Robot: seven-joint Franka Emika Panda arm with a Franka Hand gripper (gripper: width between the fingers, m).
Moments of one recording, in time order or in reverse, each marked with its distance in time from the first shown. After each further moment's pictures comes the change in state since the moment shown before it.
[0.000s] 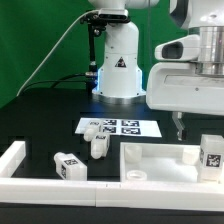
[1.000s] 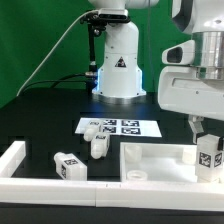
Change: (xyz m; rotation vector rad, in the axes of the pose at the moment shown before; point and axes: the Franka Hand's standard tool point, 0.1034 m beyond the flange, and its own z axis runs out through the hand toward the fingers) arm 0.000 0.004 0.001 -0.001 -0.007 0.753
